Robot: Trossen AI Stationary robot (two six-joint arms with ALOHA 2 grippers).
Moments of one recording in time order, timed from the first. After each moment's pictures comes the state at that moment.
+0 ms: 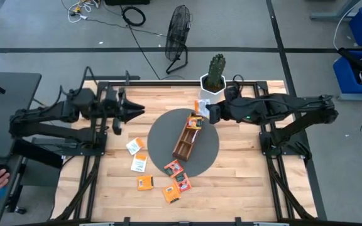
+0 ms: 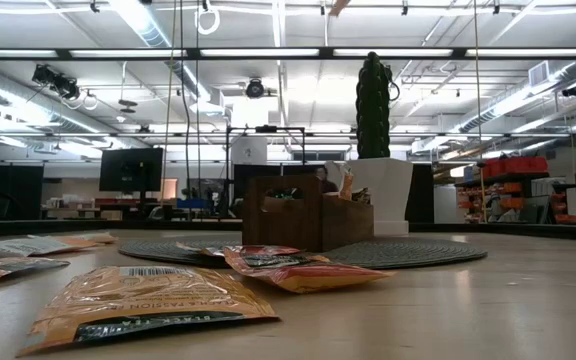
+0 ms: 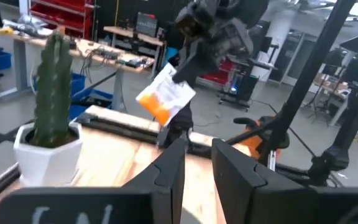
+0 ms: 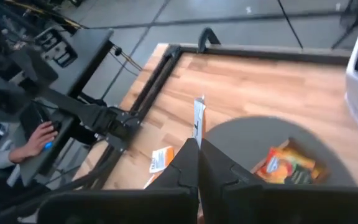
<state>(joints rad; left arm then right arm) 0.07 0.76 0.90 -0.15 -0.01 -0.26 0.17 1.34 1.57 -0.86 0.57 1.10</state>
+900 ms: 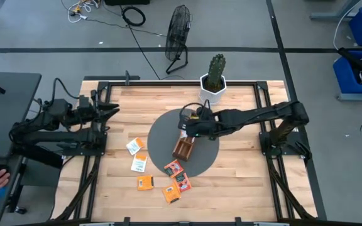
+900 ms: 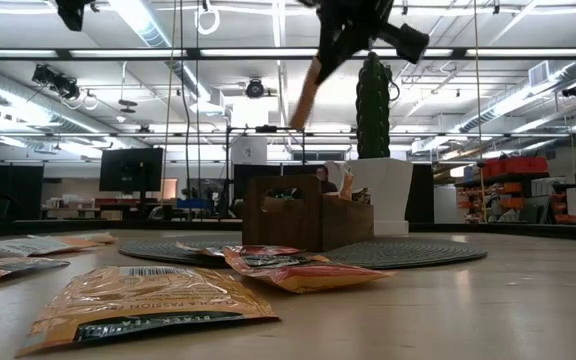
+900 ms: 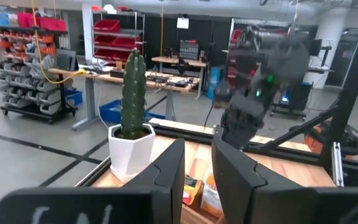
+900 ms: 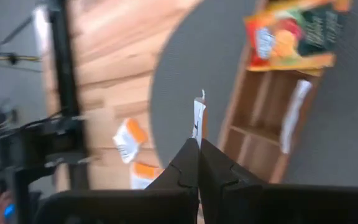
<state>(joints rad) 0.07 0.25 0.66 -0.34 -0.21 -0.08 0.13 1.73 1.57 -0.87 0.38 1.82</state>
